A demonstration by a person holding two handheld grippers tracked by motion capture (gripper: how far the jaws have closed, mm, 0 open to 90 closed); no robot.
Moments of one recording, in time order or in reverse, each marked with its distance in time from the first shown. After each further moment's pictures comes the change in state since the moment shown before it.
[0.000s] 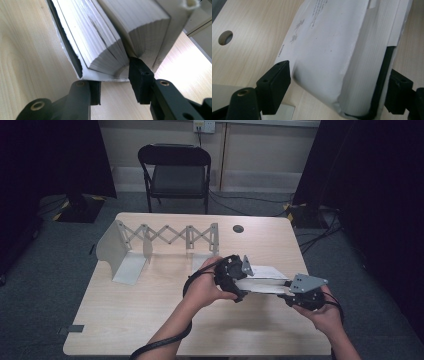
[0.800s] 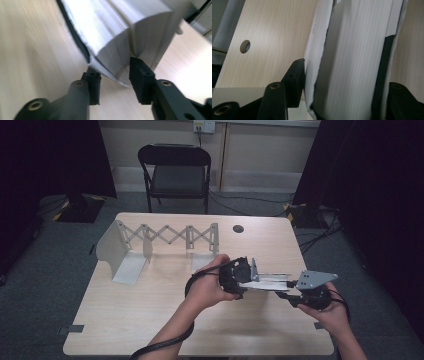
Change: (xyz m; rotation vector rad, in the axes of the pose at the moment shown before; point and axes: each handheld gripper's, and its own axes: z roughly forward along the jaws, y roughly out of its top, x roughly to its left) left arm -0.019 0.019 -0.020 0.082 0.095 0.154; right arm -0.006 0.007 -0.018 -0.043 0.102 0.103
